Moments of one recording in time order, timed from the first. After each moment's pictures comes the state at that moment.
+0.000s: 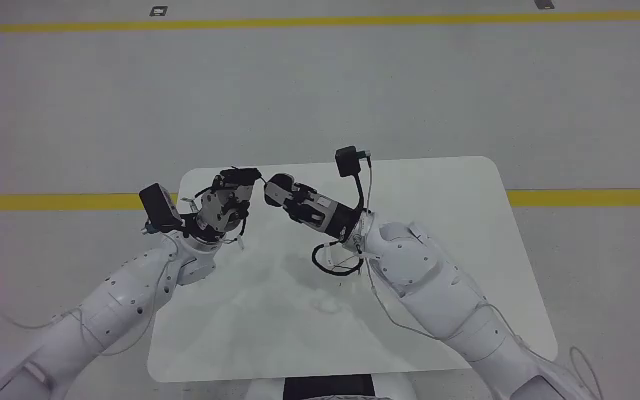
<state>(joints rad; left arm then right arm) 0.94 -0.79 -0.54 -1.45 0.95 -0.34 1.29 -1.14 -1.28 0.86 -1.72 -0.18 -0.34 0.32</state>
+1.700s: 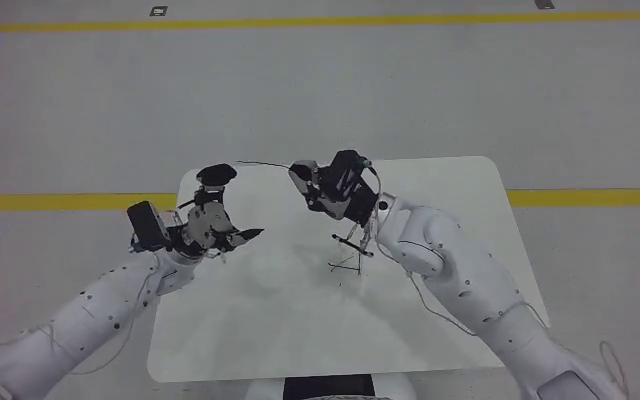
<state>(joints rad) 1.01 -0.66 -0.57 -1.51 1.06 -0.34 1.29 -1.07 -1.15 0.89 -1.82 -1.04 -0.34 0.19</state>
